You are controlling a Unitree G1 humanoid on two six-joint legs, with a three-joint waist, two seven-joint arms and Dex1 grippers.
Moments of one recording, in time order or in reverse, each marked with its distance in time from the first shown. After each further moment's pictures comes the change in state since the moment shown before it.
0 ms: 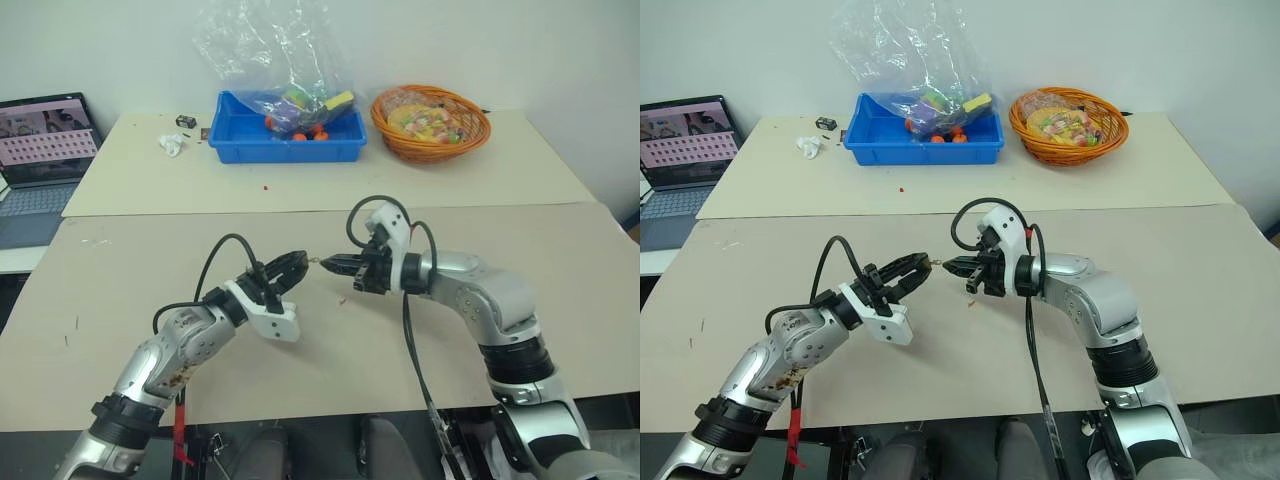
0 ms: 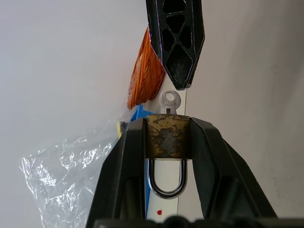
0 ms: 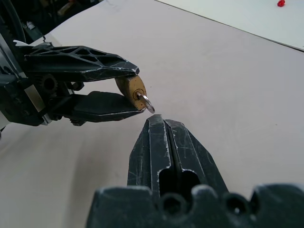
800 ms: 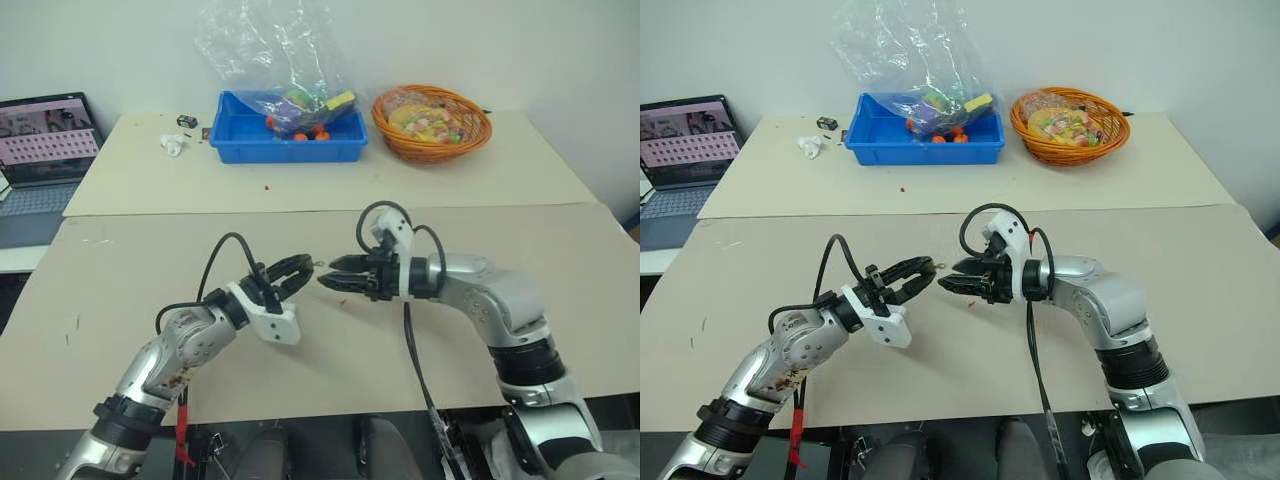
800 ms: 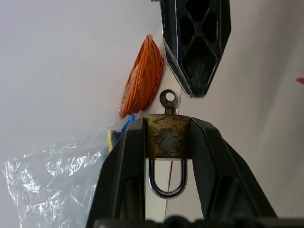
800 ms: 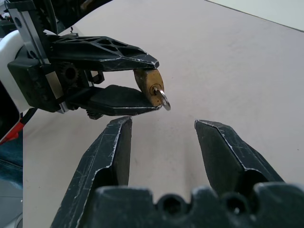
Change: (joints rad) left arm -0.005 -0.008 -0.010 0.000 -0.094 -0.034 -0.054; right arm 0.015 -0.043 0.015 -0.003 0.042 -0.002 0.088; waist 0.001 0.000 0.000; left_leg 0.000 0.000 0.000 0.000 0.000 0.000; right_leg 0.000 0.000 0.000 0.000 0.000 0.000
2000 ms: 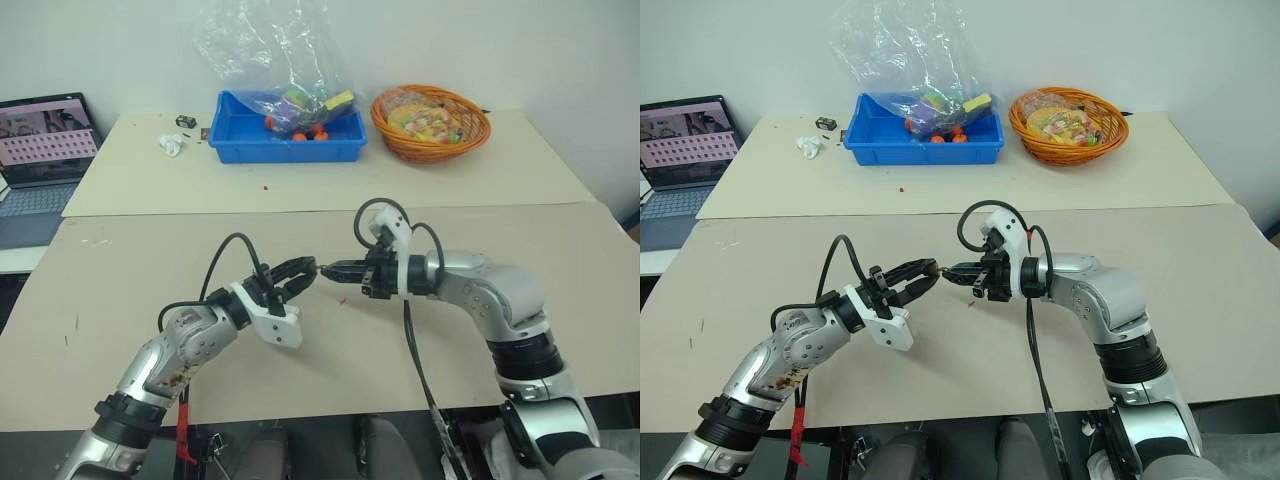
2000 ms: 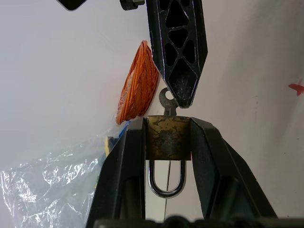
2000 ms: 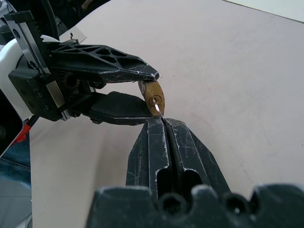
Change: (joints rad) left arm -0.004 -0.001 0.000 0.000 0.004 -0.004 -0.024; right arm -0.033 0.003 -0.013 0.013 0.025 0.064 -0.003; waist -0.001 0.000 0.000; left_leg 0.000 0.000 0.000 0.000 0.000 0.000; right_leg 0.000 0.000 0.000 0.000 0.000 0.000
